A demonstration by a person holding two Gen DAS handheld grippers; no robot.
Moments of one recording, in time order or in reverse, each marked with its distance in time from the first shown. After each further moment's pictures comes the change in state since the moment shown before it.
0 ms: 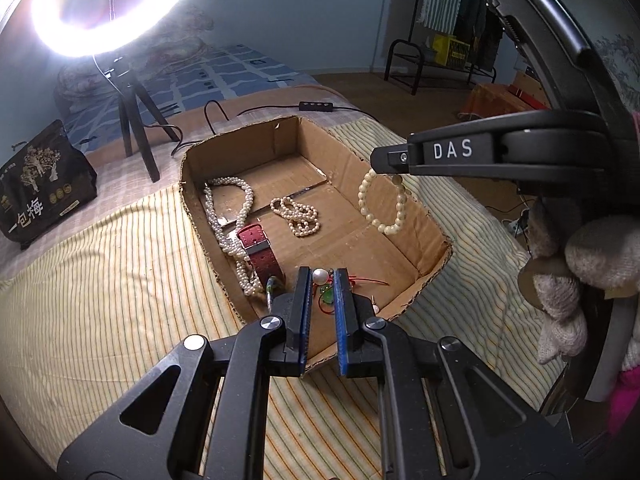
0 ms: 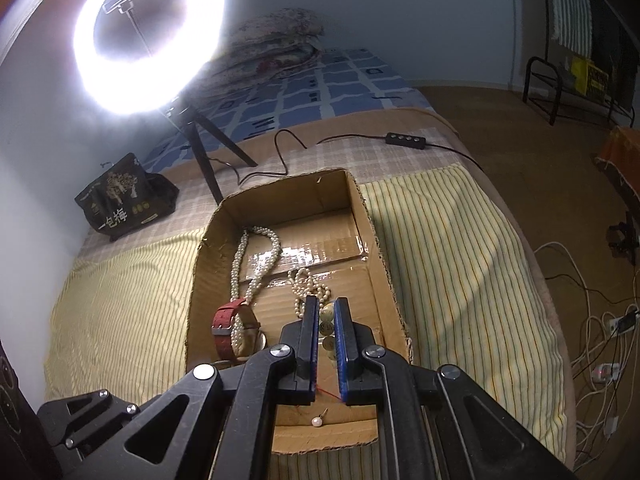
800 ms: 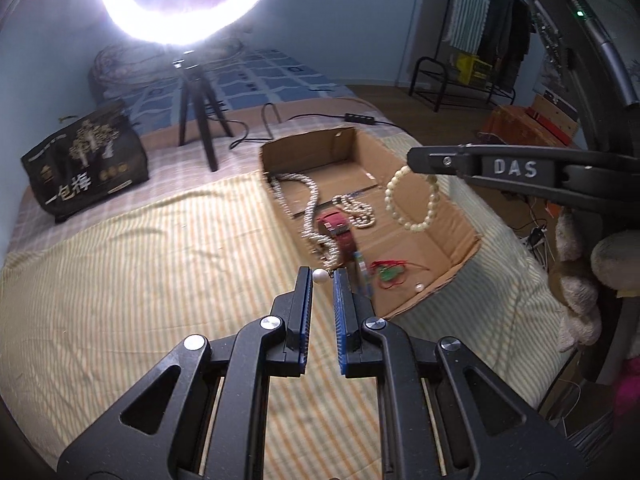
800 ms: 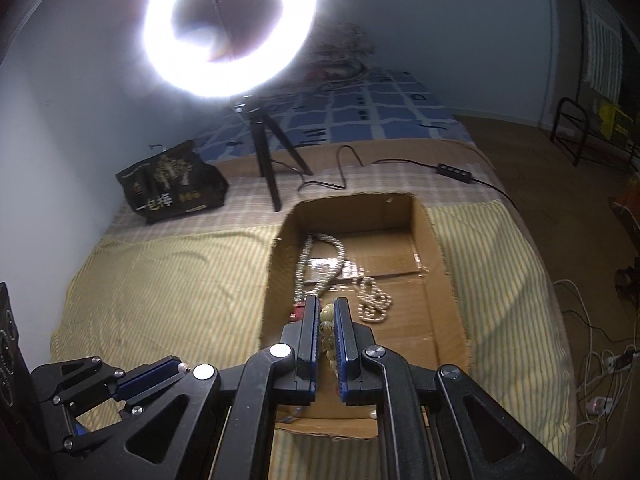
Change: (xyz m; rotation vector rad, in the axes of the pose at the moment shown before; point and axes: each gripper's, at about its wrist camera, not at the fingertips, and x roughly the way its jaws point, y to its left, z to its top) left arm -0.053 0.053 -0.018 -0.073 -0.036 0.038; right arm -0.027 0.065 -0.008 -0.132 -0.051 0.037
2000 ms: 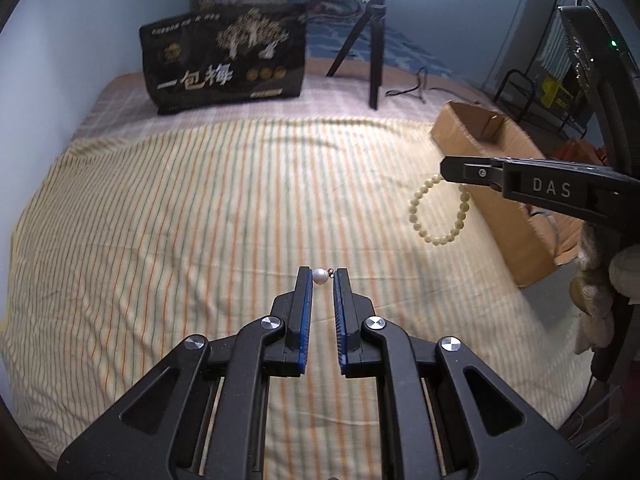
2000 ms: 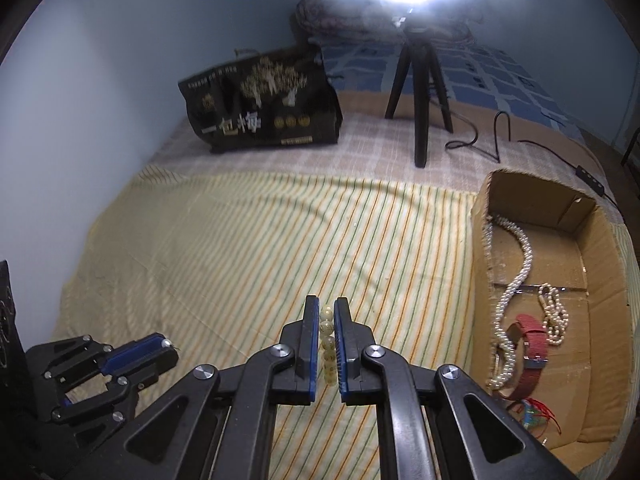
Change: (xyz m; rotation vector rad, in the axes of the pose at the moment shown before) left arm -0.019 0.163 -0.069 -0.257 0.092 0.166; right arm 0.100 0.152 -0.006 -0.180 0.159 0.156
